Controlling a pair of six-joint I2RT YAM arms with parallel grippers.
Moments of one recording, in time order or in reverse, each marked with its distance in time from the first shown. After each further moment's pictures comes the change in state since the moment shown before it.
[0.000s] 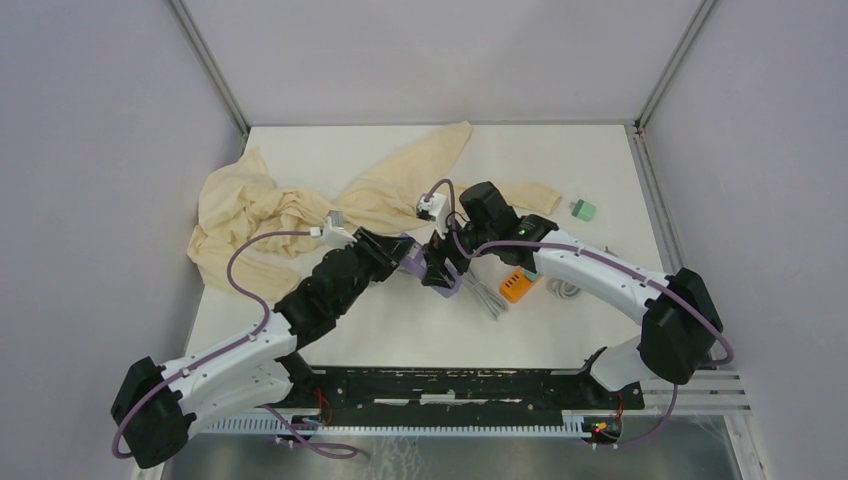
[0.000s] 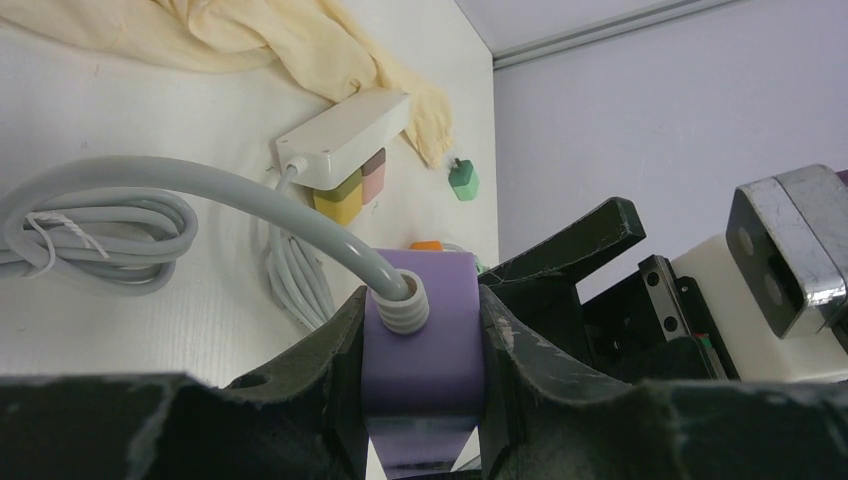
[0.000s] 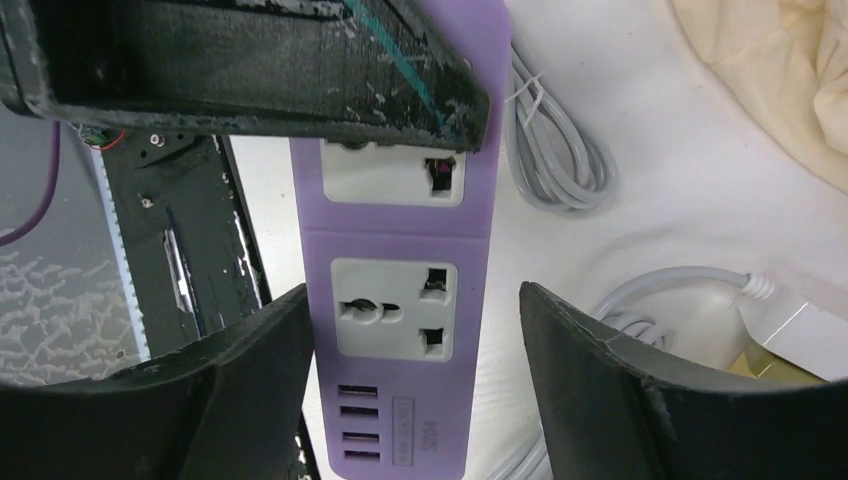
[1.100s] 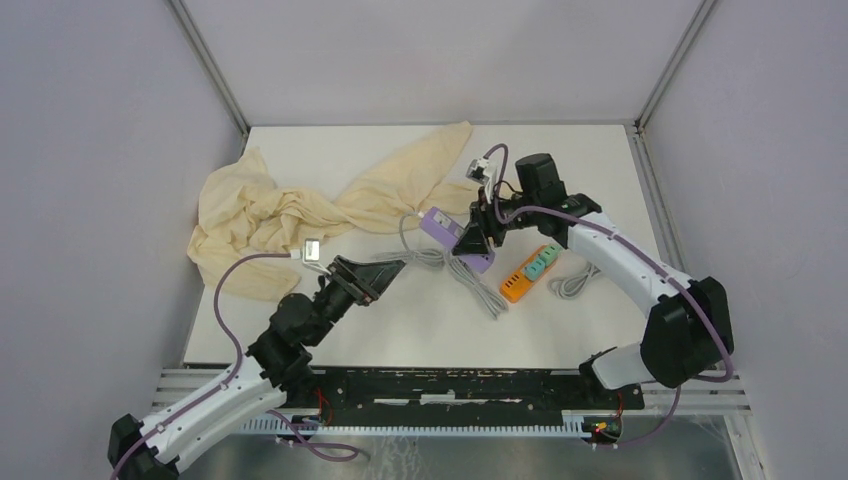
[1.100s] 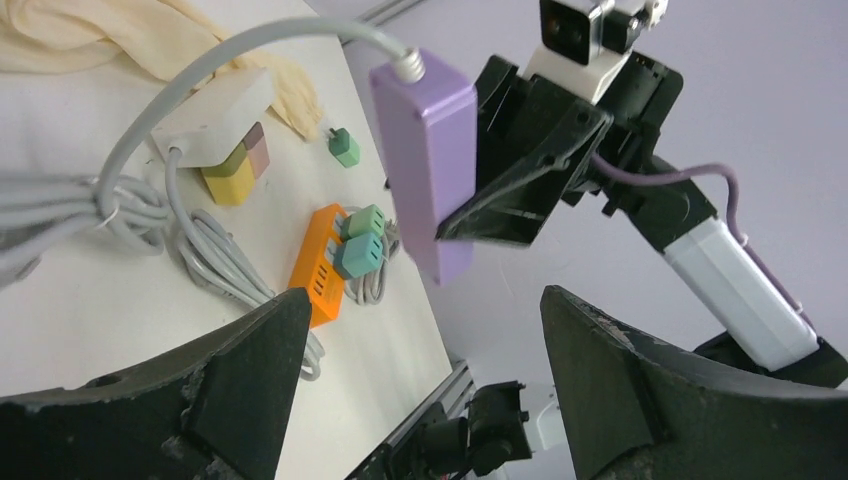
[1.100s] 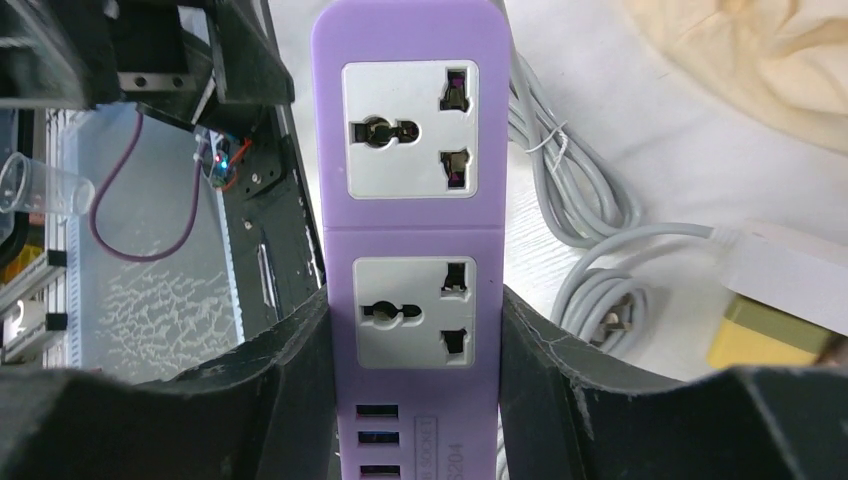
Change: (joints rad) left arm -0.010 -0.428 -0.262 0.142 0.159 0.103; right arm -0.300 -0.022 0.000 -0.023 -0.383 0.065
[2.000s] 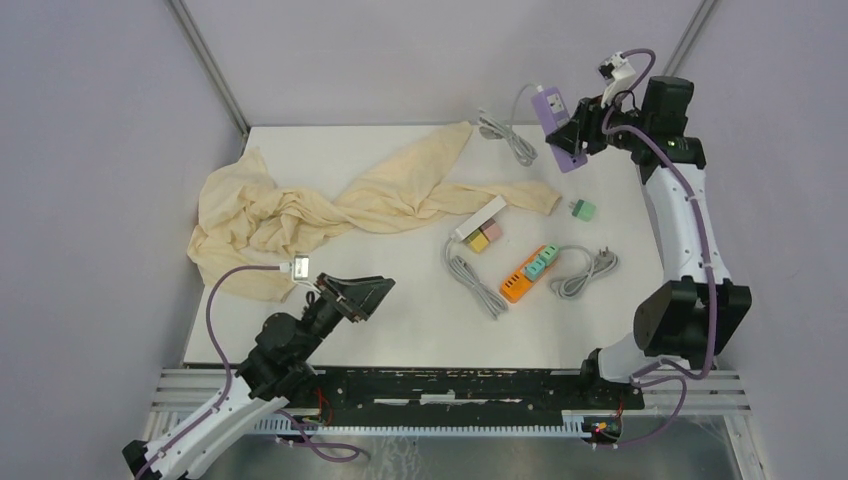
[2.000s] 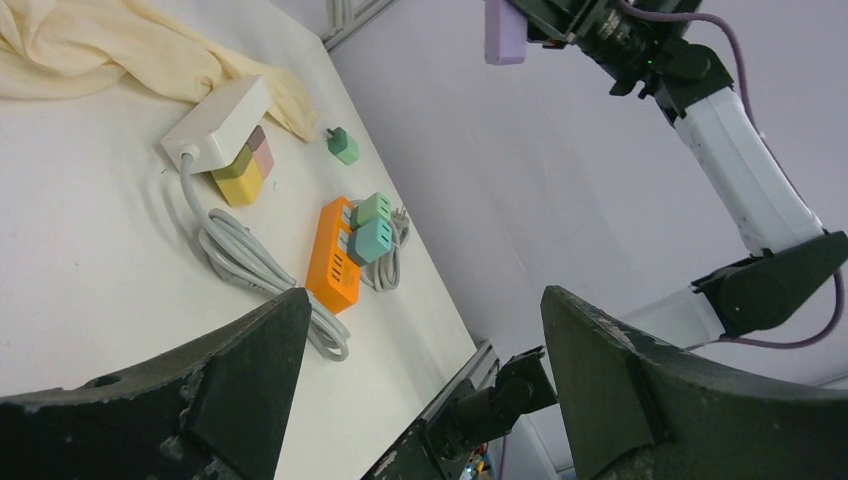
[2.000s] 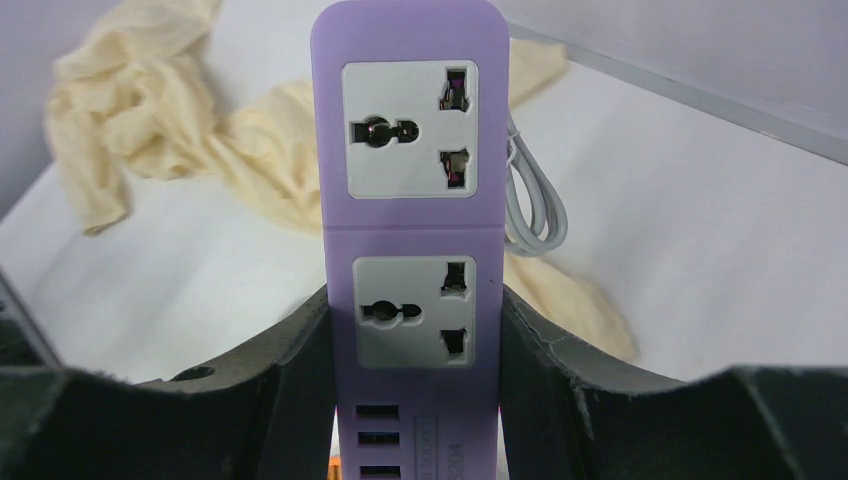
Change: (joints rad) left arm 0.000 -0.353 -0.110 -0.162 0.056 0.129; right arm -0.571 0.065 0.467 -0.133 0.072 -0.012
